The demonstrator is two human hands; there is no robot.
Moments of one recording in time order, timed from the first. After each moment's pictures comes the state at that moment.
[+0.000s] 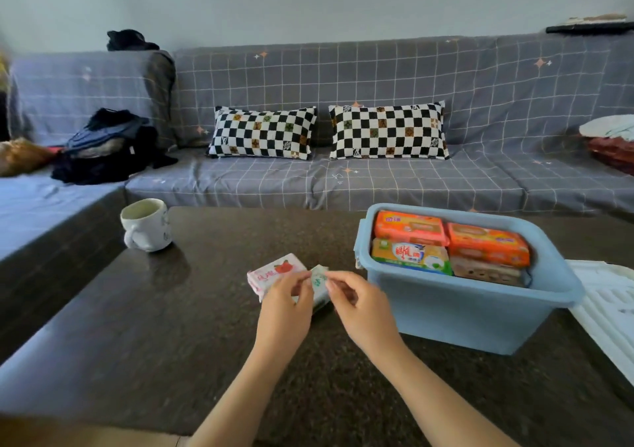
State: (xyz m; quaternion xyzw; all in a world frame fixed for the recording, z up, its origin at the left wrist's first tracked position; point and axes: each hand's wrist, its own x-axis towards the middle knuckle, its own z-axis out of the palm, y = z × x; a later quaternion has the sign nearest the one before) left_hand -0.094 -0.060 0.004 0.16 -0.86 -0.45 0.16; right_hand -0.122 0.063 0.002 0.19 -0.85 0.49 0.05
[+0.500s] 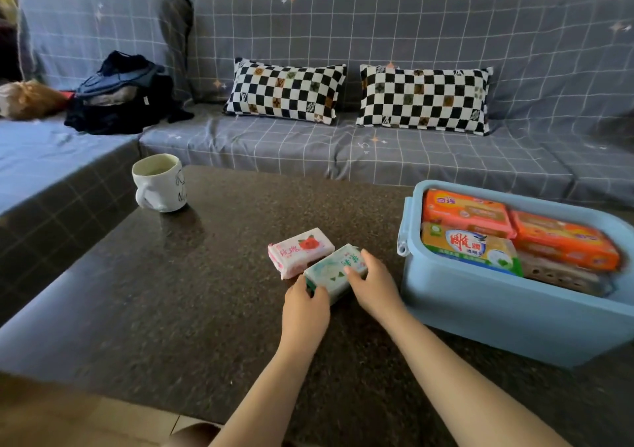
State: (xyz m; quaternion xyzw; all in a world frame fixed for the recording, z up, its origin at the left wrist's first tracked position) left_hand -0.118 -0.078 -0.049 0.30 -0.76 -0.57 0.05; right_hand -0.195 0.018 -0.054 0.07 -0.90 0.41 -0.11
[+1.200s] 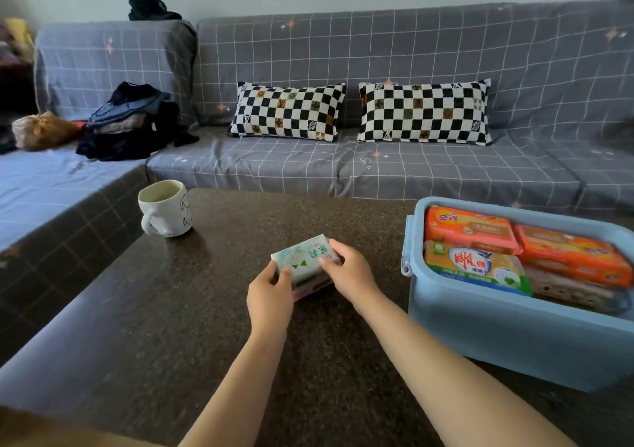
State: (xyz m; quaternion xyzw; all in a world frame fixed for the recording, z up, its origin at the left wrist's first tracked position) left_hand -0.139 -0.126 -0.024 0.34 -0.71 -0.59 0.18; right_hand -0.216 -0.028 -0.021 0.10 -0.84 0.52 -0.12
